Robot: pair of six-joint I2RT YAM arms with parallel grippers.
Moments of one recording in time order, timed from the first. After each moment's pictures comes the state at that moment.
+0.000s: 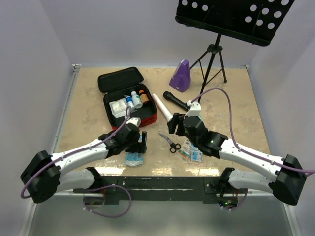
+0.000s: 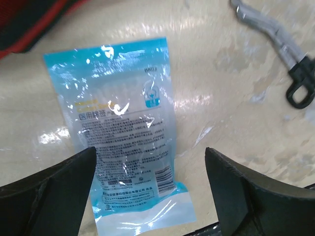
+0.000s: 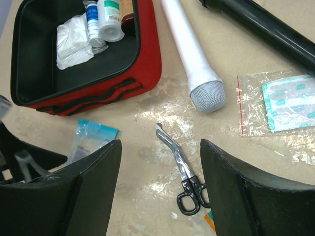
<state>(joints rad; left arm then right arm) -0.79 1.12 0.57 -0.38 -0.17 -0.64 0.91 1.08 0.70 -0.10 0.46 0.65</state>
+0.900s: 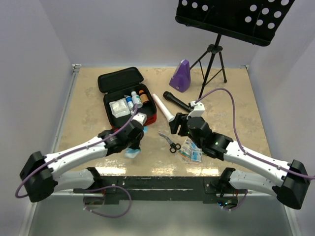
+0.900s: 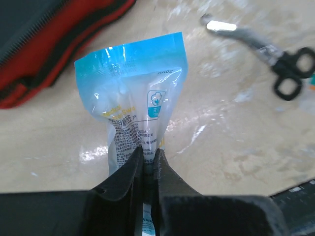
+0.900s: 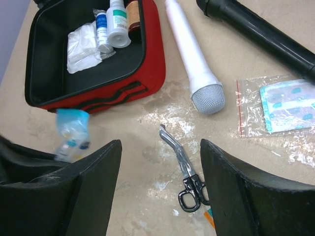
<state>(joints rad) -0.89 1.17 0.70 -0.50 -0.28 -0.52 0.91 1.01 0.69 -0.12 0.46 0.64</state>
